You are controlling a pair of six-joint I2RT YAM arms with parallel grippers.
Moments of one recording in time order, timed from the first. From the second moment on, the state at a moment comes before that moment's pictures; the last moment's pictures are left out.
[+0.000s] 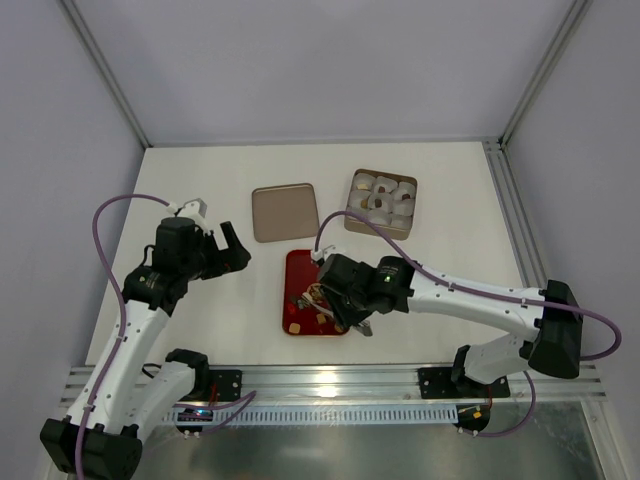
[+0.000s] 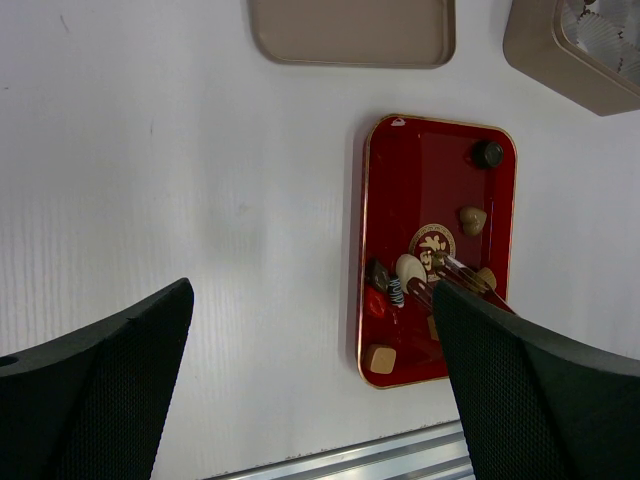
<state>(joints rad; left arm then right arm) -0.22 0.83 0.85 -0.71 0.09 -0.45 1.17 1.38 1.15 -0.89 0.13 0.55</state>
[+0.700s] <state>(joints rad) -0.22 0.83 0.85 -0.71 0.09 -0.45 1.17 1.44 1.15 -0.89 0.16 0.55</state>
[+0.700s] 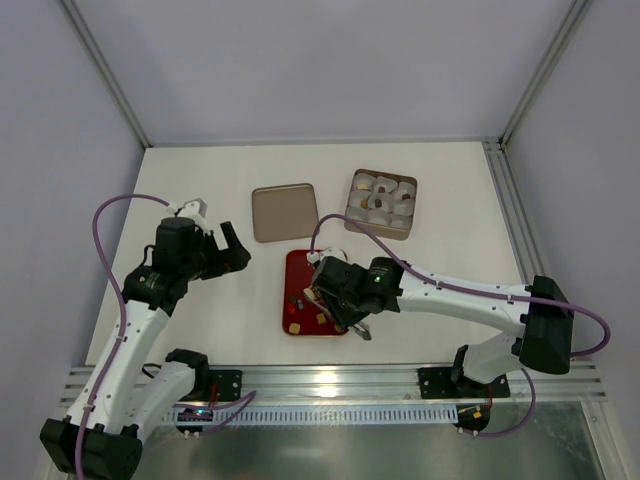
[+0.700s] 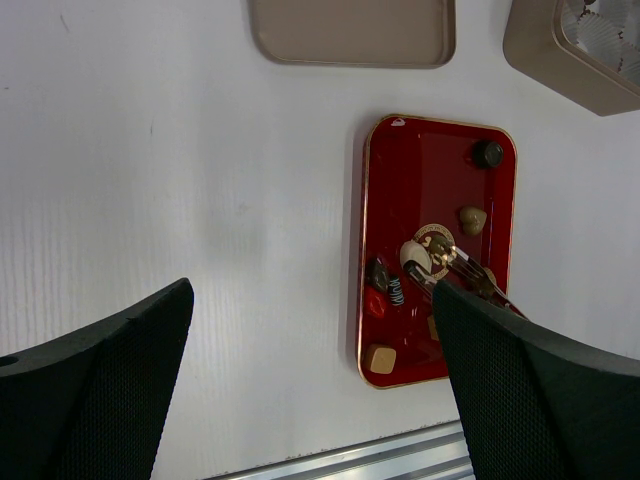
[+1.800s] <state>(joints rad) -0.22 0.83 0.85 -0.71 0.09 -0.45 1.10 1.37 1.15 -0.88 0.15 0.53</state>
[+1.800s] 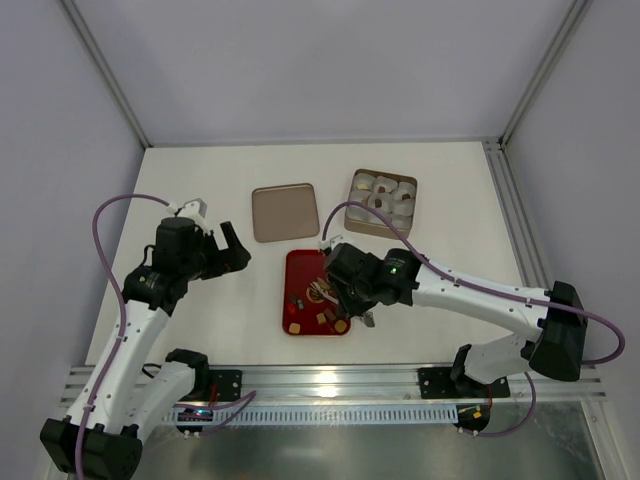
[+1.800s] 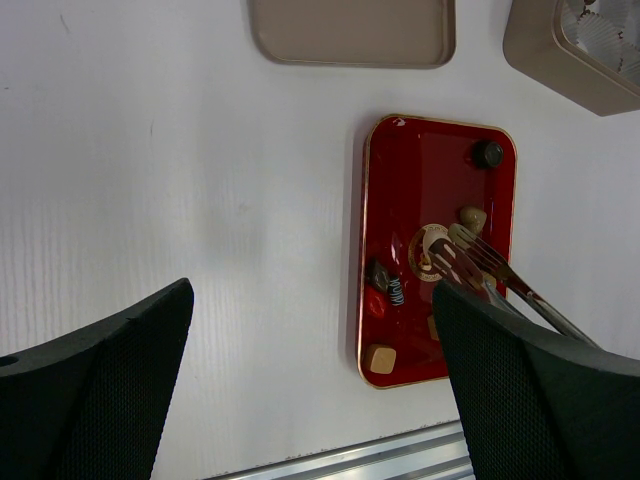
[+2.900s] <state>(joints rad) -0.22 0.83 0.85 -0.71 0.09 -0.45 0.62 1.33 1.26 -0.88 0.14 0.39</state>
